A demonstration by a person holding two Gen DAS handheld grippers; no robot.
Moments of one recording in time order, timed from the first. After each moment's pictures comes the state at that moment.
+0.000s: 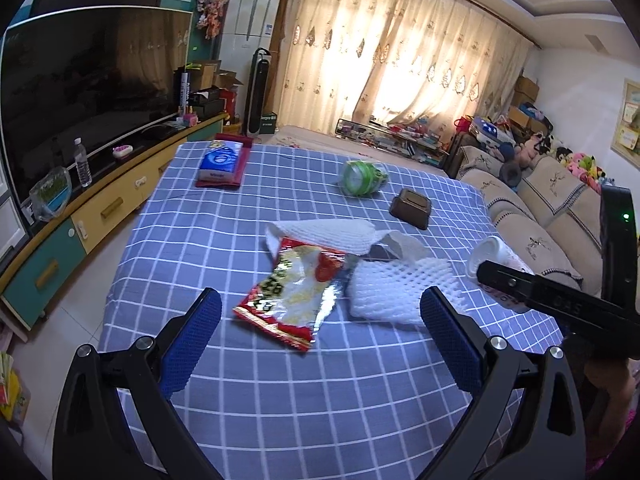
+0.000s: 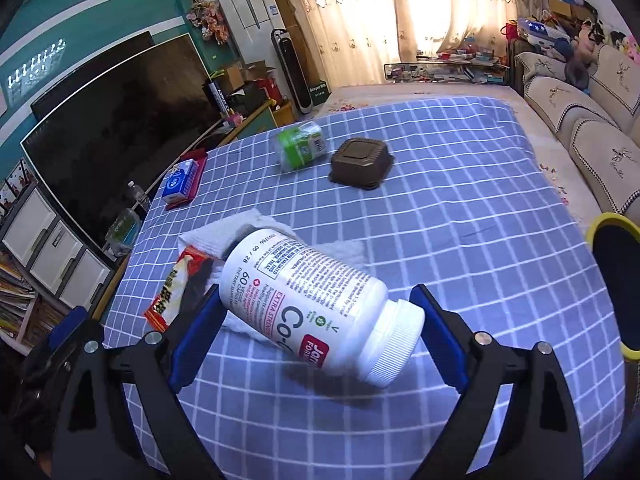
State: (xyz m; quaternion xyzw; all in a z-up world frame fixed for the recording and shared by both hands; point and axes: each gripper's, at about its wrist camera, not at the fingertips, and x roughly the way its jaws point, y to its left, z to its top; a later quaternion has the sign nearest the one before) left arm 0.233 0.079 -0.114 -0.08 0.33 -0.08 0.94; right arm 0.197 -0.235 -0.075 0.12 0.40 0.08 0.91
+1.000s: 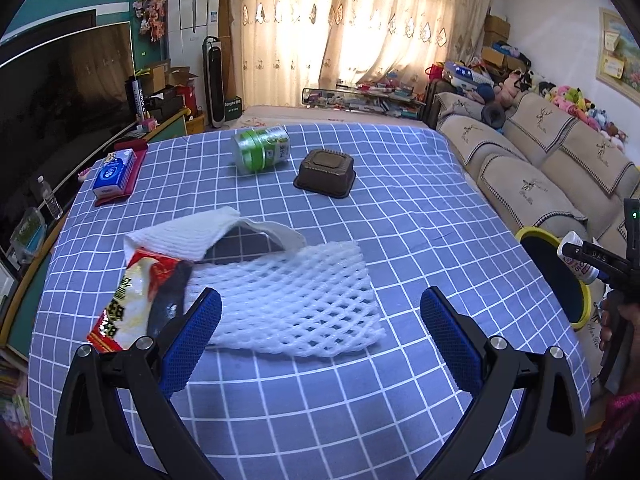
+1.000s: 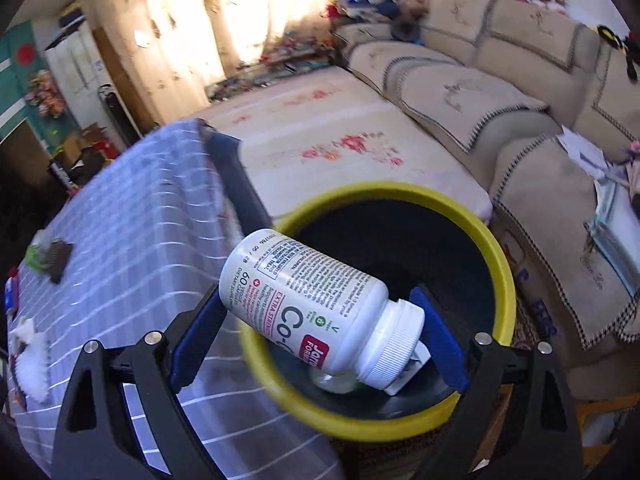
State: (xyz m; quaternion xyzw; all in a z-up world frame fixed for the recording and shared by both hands) left arm 0.278 -0.071 -0.133 0.01 0.37 -0.12 0.92; right arm 0.181 -0.548 -0.138 0.20 0.41 -0.20 0.87
